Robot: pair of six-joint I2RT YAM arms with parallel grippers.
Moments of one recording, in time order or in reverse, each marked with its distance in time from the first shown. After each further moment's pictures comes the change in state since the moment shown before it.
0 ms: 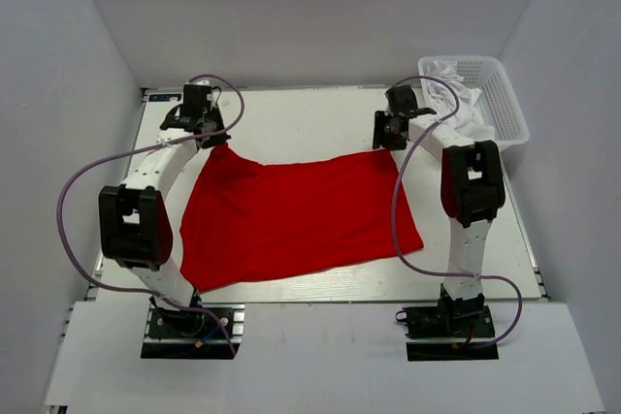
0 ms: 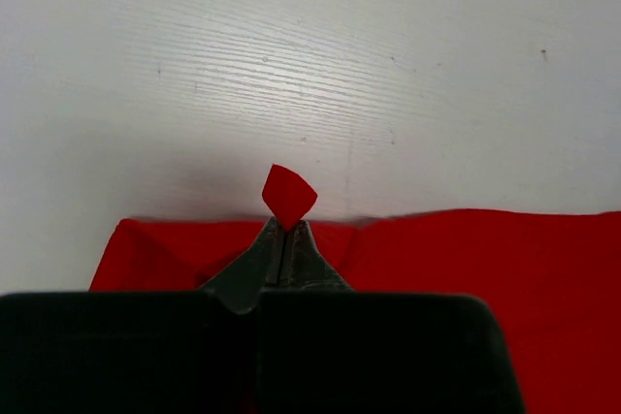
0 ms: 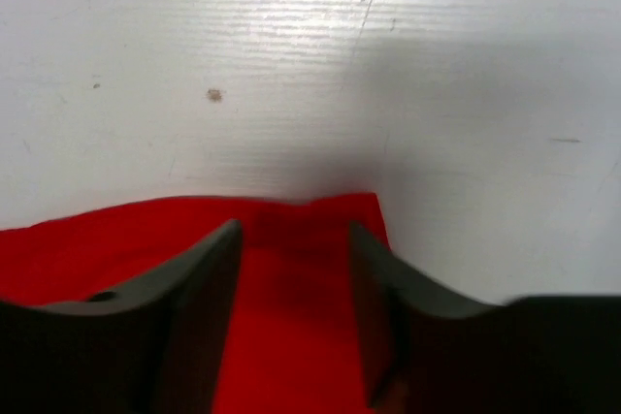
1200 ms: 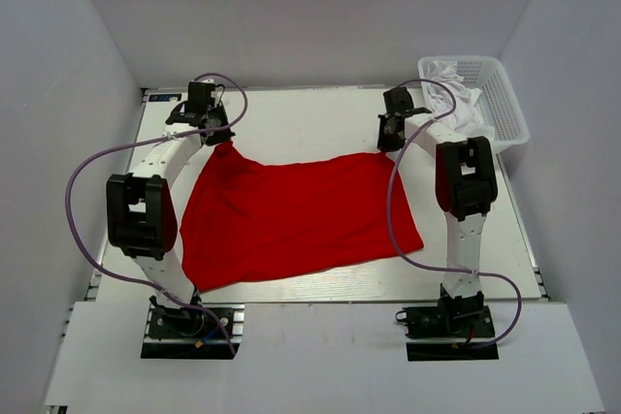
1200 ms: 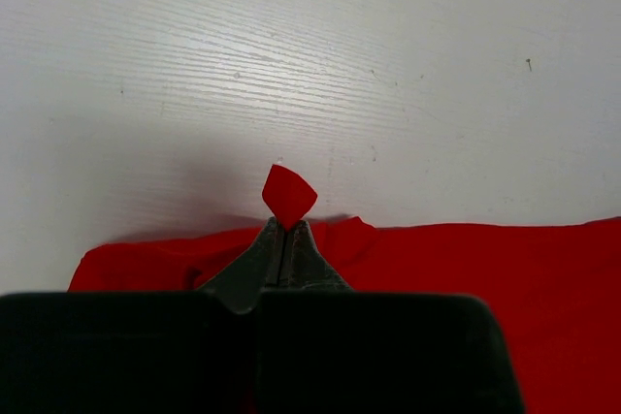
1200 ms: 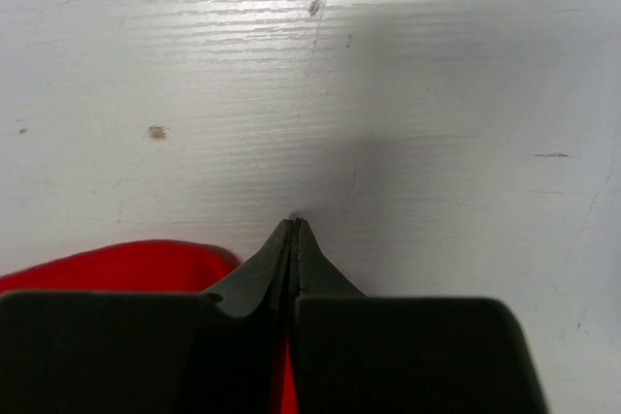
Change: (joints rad) left arm -0.002 0.064 0.037 0.031 0.052 -0.014; right arm 0.004 0.091 0.077 -0.031 0.095 0.034
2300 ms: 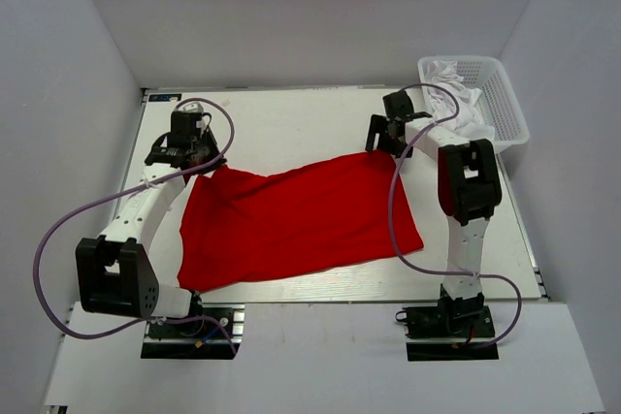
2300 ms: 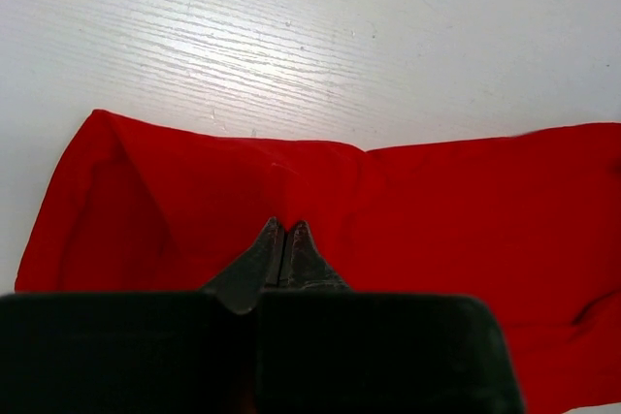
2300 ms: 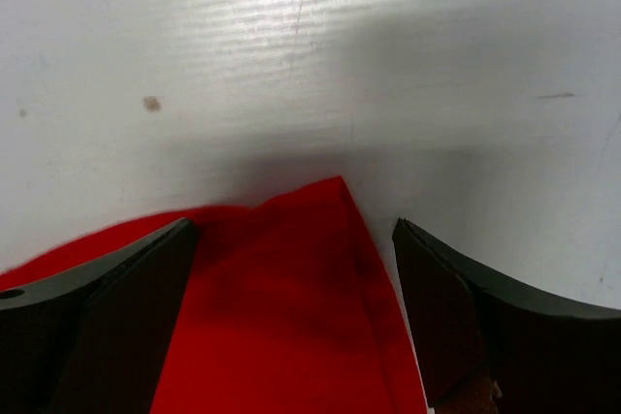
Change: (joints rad) left arm -0.002 -0.404 -0.327 -0.053 0.029 -0.098; right arm 0.010 -0.081 -0.105 0.057 -0.005 0.072
